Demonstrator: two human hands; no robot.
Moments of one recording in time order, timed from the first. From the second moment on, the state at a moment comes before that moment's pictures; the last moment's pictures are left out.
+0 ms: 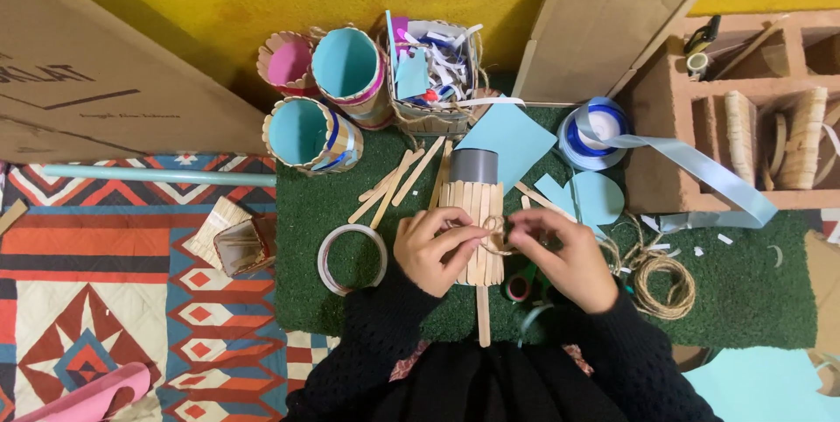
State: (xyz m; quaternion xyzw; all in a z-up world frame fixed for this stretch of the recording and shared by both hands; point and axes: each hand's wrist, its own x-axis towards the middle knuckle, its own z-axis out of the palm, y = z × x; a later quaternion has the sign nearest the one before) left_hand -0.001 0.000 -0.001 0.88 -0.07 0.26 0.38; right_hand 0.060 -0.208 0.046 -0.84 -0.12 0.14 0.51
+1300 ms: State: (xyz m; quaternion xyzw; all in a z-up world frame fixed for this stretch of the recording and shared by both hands) left_hand -0.124 -0.091 -0.020 0.44 -0.08 -0.18 0.88; right_hand -0.083 -0.273 0.034 -0.82 -0.35 0.02 0.46
